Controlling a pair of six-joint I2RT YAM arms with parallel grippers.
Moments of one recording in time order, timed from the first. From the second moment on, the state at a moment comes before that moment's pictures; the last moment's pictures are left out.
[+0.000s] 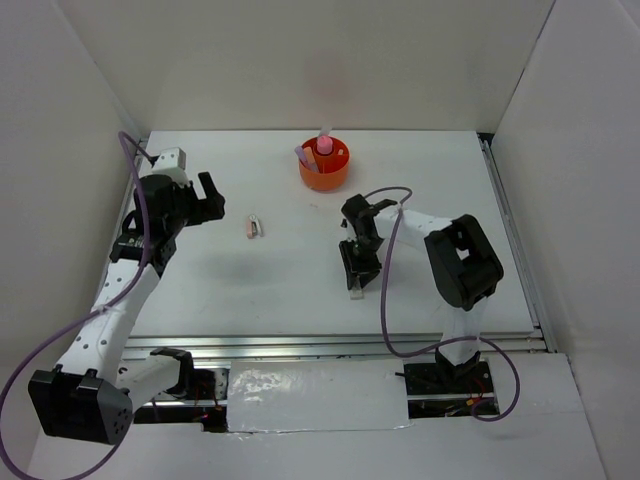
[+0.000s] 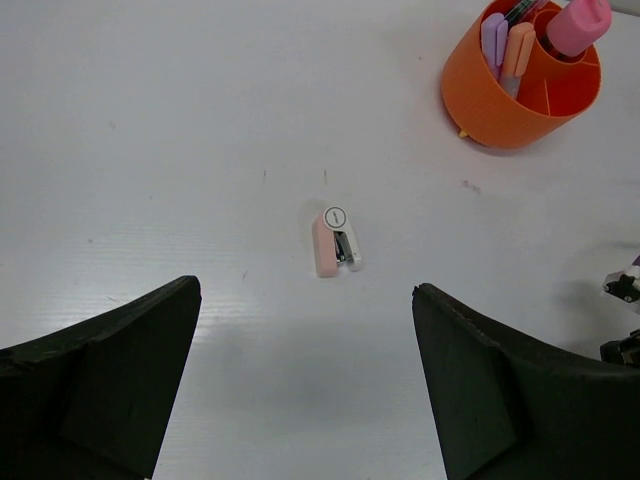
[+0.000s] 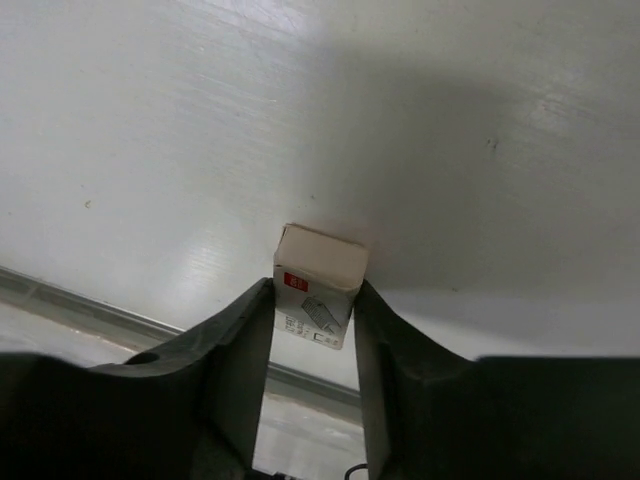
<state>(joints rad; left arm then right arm) -0.10 1.05 0.98 -0.33 -0.02 -0.27 0.53 1.87 1.20 -0.80 -0.24 0.33</state>
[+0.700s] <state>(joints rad) -0.12 1.13 0.98 -0.27 0.00 -0.29 0.33 1.87 1.78 -0.36 -0.09 0.23</state>
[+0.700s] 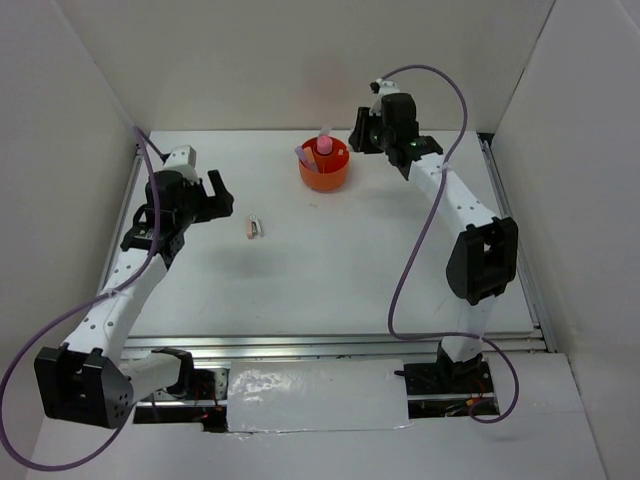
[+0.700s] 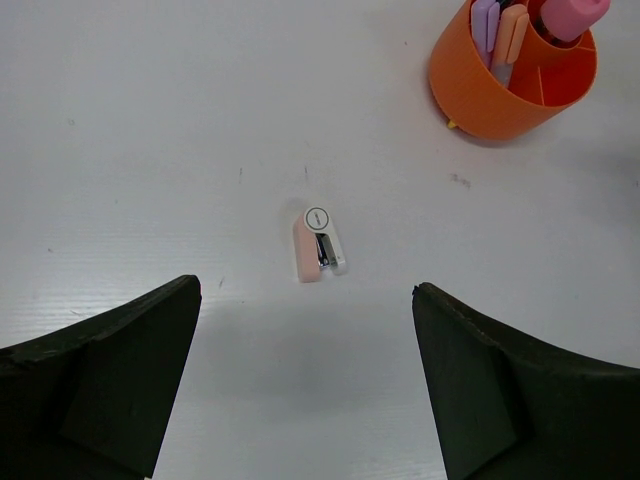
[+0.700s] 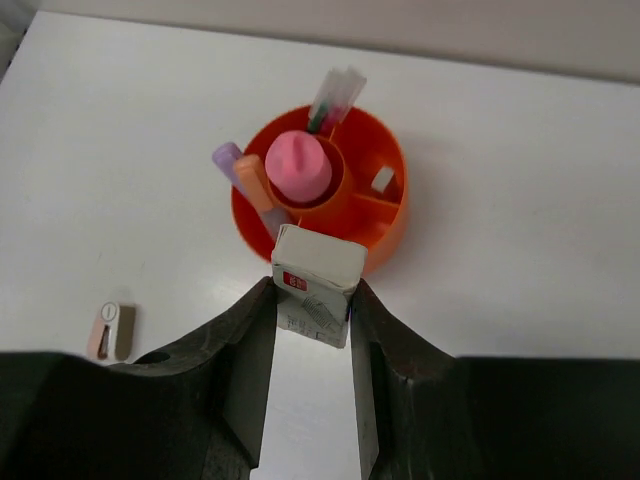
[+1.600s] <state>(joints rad) -0.12 1.22 0.98 -0.22 0.04 -0.24 0.33 1.98 1.50 0.34 -0.27 -0.05</state>
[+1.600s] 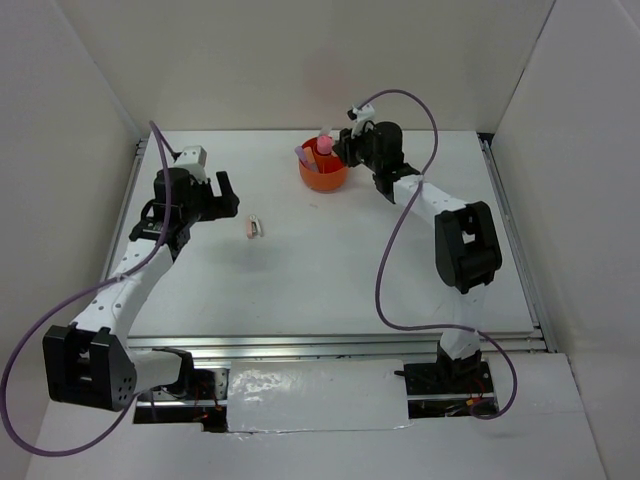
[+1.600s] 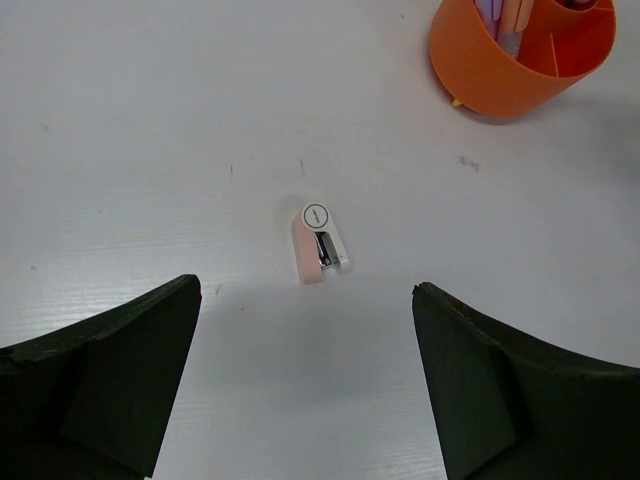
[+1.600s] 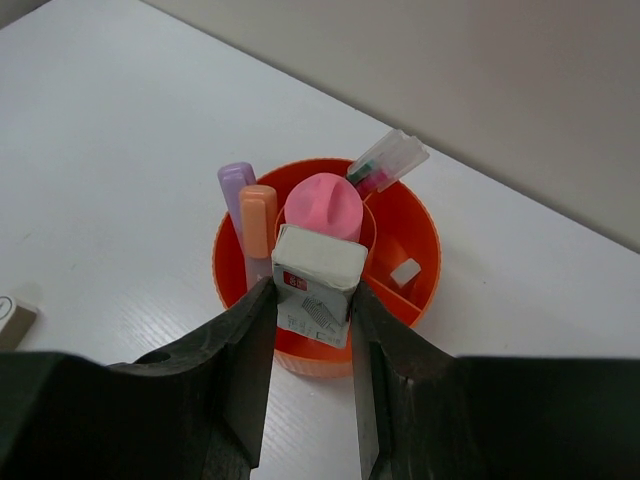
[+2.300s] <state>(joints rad) -0.12 1.24 0.98 -0.22 0.06 -0.22 0.32 2.12 1.54 0.34 -0.27 -0.09</state>
